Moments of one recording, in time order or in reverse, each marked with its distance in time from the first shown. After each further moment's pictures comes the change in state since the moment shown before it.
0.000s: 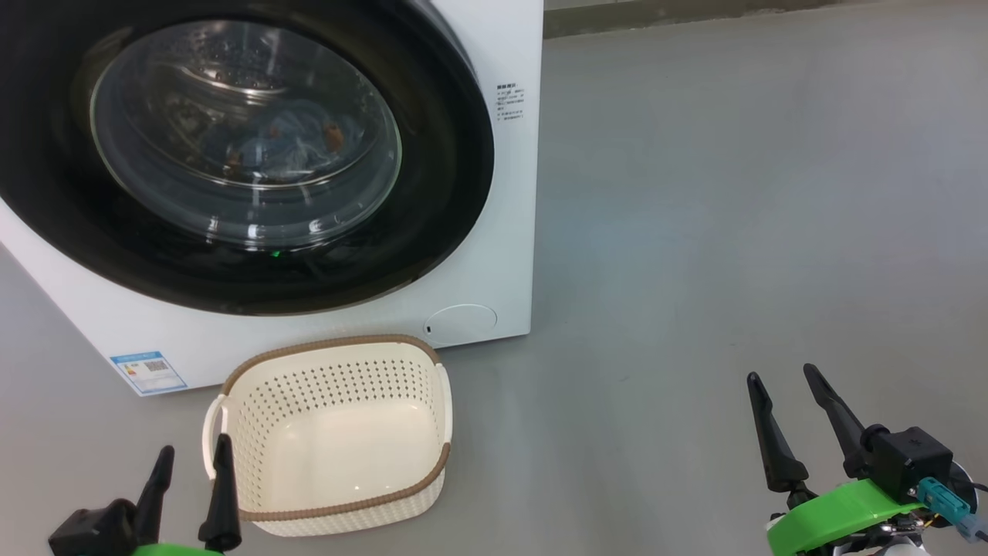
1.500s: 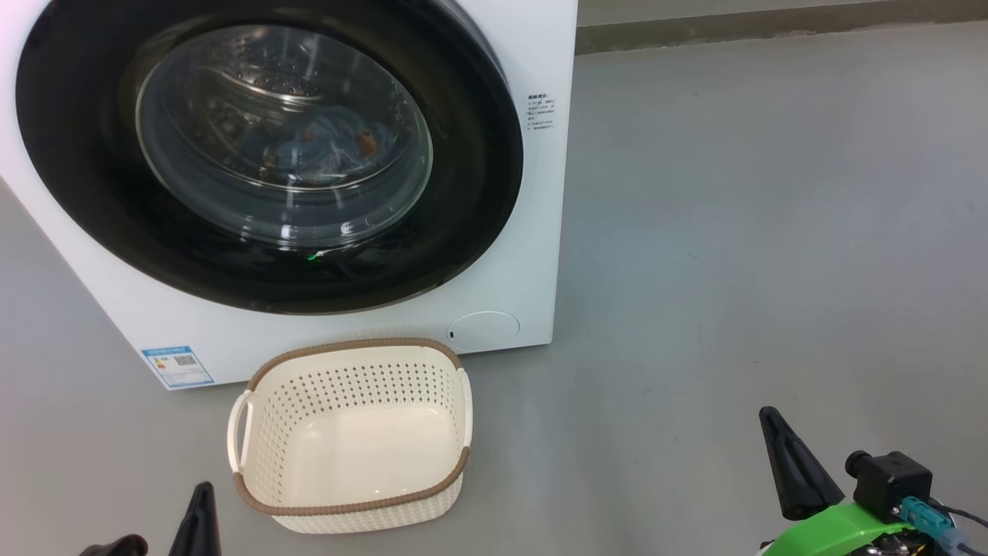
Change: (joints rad) left arm 0.053 -0.063 0.052 0.042 0.041 0.000 0.018; right arm 0.026 0.010 0.015 0.081 0.028 0.001 0.014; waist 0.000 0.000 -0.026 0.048
